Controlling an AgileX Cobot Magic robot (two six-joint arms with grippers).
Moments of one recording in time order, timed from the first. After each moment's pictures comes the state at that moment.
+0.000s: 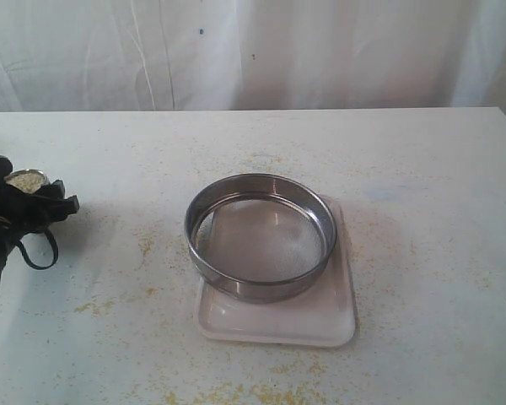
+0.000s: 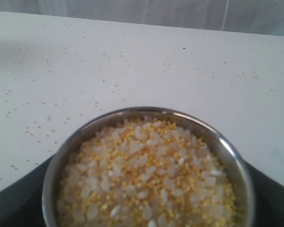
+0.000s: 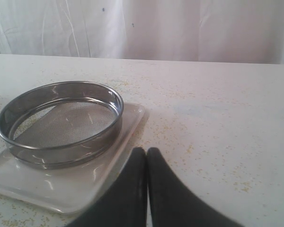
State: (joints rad) left arm 0.02 2.08 -0.72 -0.21 -1.00 -0.03; right arm 0.24 0.01 0.00 0.23 0.25 -0.20
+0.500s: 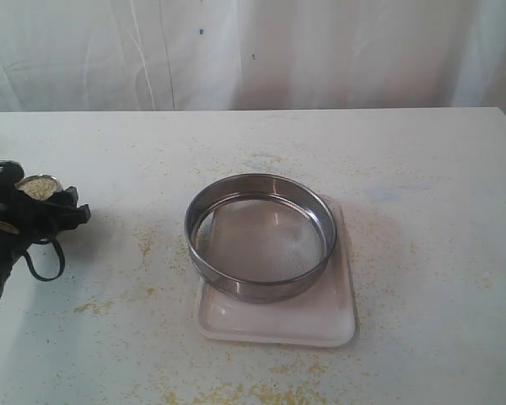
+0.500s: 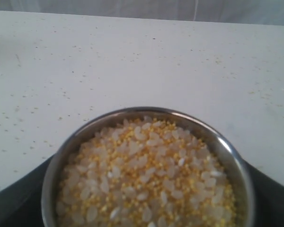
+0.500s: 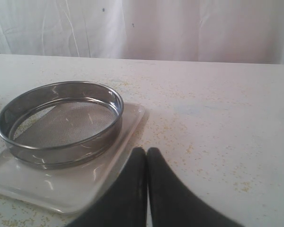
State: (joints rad) left arm -0.03 2.05 -0.66 -0.18 -1.01 -0.03; right arm 0.24 0.01 0.00 0.23 0.25 -0.20
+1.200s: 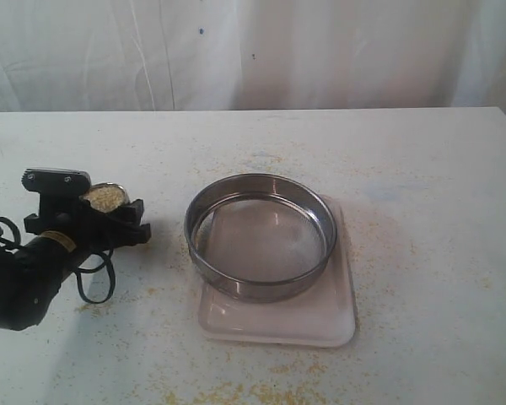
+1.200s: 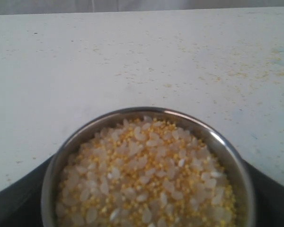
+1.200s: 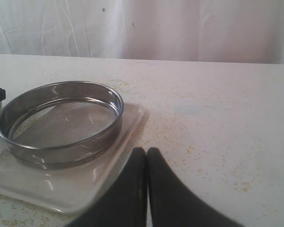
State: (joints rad) left arm -0.25 2.03 -0.65 -0.17 -1.01 -0.03; right arm 0.24 0.01 0.00 0.23 0.25 -0.20
